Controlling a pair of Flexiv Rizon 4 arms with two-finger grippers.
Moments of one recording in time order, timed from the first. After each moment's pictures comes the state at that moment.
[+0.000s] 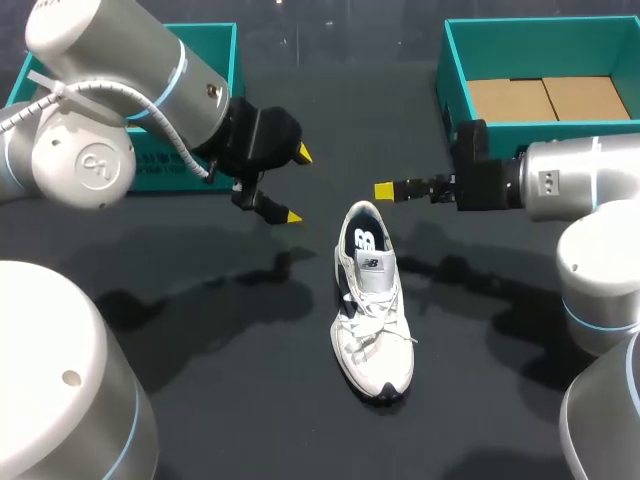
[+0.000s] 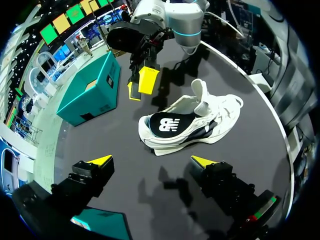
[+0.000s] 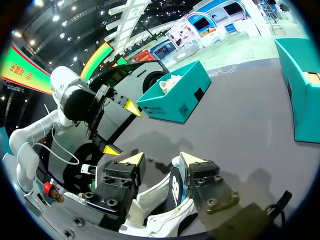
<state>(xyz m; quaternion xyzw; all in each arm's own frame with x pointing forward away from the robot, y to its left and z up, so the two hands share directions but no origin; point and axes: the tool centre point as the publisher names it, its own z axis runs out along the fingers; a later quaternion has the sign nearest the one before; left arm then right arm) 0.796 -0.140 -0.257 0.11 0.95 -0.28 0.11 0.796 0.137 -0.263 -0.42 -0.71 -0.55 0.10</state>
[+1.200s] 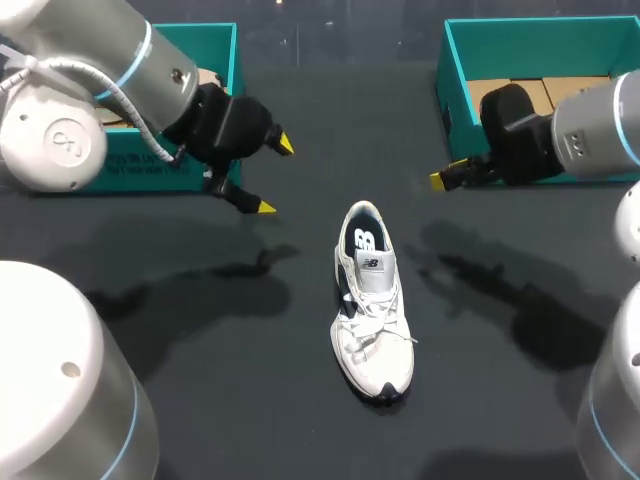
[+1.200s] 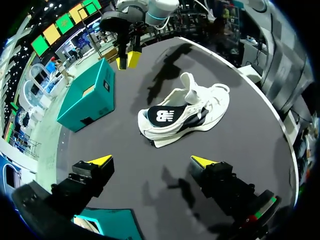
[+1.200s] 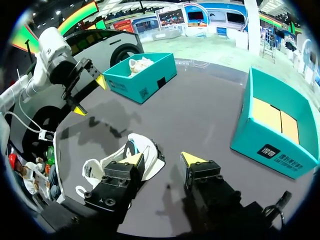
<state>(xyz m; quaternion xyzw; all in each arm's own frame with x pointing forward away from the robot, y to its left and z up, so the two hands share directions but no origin) 0.806 -0.104 -0.244 0.17 0.94 -0.29 0.10 0.801 0.050 -0.245 -0.43 -0.82 -0.37 -0.06</state>
